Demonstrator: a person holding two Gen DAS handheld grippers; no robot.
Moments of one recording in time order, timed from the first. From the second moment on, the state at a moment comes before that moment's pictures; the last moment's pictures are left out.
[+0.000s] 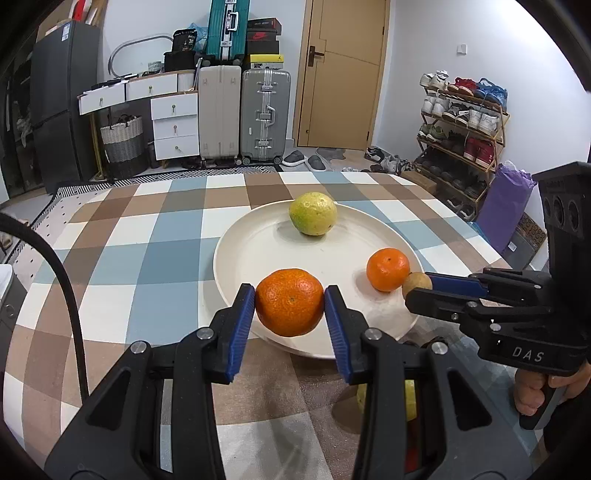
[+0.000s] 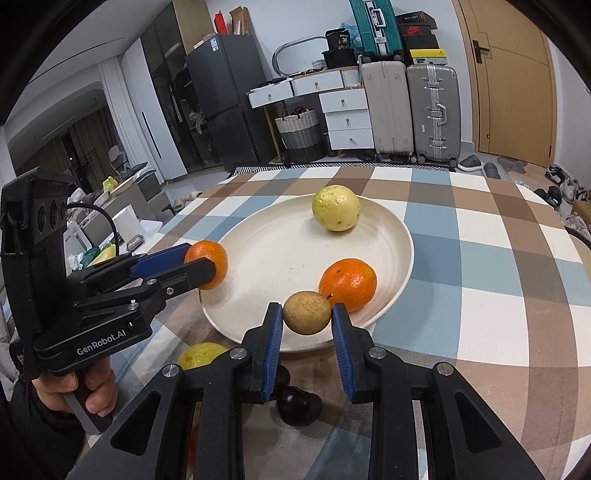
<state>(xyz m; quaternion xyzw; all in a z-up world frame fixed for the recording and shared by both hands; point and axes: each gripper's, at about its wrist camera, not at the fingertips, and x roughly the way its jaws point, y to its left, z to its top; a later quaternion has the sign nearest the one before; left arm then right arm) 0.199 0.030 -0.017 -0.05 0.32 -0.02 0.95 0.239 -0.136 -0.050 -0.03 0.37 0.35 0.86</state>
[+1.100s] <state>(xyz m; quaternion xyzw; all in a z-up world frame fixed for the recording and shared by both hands) 0.187 0.036 -0.016 -0.04 0.32 0.00 0.95 0.235 -0.152 -0.044 -0.02 0.36 0.32 0.88</state>
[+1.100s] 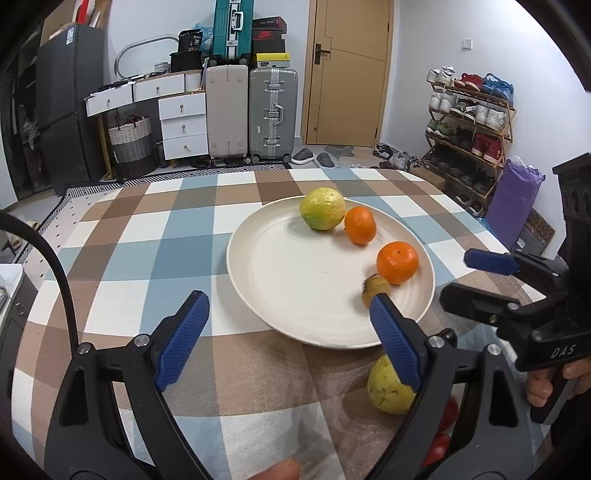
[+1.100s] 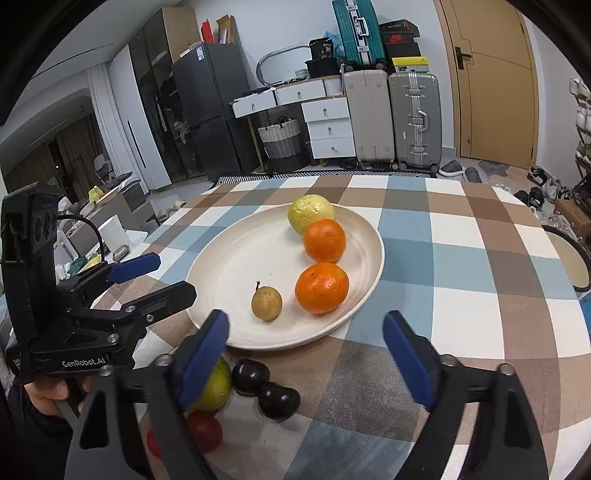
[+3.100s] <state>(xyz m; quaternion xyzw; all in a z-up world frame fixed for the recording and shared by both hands) 0.167 -0.025 -0.034 -0.01 0.41 -0.13 0.90 0.214 -0.149 -0.069 -0.13 0.44 0.39 0.80</state>
